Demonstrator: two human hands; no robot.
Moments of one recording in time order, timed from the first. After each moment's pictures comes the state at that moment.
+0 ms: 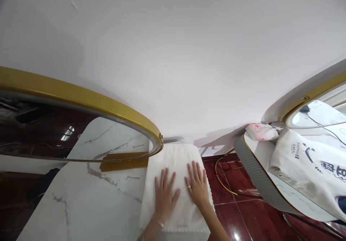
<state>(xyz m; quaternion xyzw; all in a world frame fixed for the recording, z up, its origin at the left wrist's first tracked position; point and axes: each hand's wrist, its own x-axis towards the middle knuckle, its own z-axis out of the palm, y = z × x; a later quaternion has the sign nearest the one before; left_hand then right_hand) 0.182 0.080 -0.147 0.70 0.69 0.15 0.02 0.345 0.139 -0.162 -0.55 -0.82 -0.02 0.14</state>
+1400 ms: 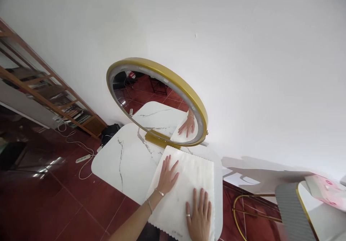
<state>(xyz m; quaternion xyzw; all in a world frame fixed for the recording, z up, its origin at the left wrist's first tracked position) 0.130 0.041 -0.144 0.57 0.80 0.21 0.00 0.332 0.039 -0.160 -0.46 -0.86 0.04 0.23</state>
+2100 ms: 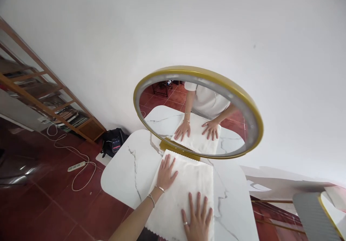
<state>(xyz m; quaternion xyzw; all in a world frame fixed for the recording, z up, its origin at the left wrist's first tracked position) -0.009 0.022 -0.164 0.58 0.79 0.20 -0.05 0.212 -0.013 -0.158 -0.47 -0.86 -0.01 0.20</state>
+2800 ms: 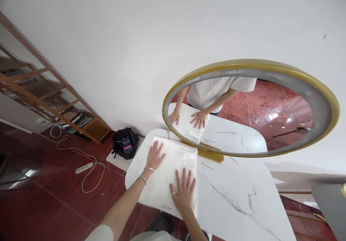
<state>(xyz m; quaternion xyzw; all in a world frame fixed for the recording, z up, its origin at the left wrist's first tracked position) -0.208 -0.031 -0.161 0.55 0.82 0.15 -0.06 0.027 -0.051 -0.170 -0.43 -0.89 0.01 0.16</state>
